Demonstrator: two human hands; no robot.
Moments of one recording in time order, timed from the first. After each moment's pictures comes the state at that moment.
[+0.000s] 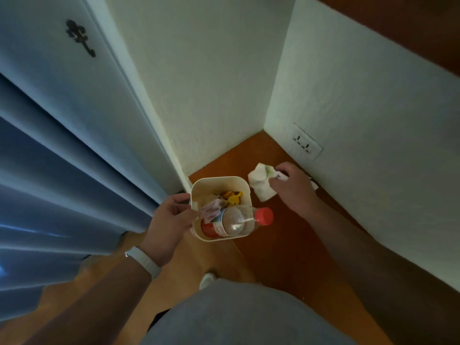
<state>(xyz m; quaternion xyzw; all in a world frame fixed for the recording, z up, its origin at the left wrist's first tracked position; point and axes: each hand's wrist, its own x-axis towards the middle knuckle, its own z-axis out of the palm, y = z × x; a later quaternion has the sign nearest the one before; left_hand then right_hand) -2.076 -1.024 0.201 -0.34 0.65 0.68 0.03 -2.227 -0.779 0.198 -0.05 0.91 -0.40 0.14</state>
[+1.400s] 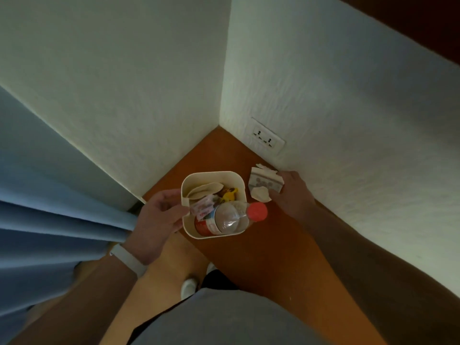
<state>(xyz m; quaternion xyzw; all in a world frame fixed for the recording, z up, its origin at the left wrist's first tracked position) -2.174 -1.012 0.174 -0.28 0.64 0.70 0.14 -2.261 -0.705 0.128 0.06 0.97 -0.20 0.15</state>
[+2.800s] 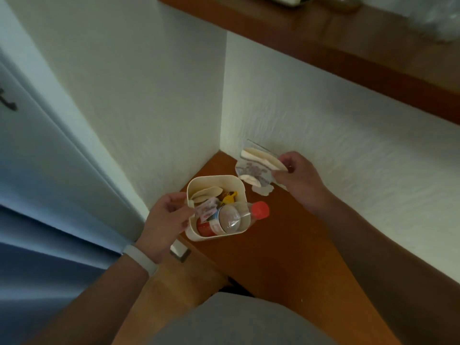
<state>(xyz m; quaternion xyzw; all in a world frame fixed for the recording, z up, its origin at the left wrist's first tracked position) -2.161 -1.035 0.216 -0.21 0.69 0.68 0.12 -2.224 -0.750 0.269 0.06 0.89 -0.45 0.01</state>
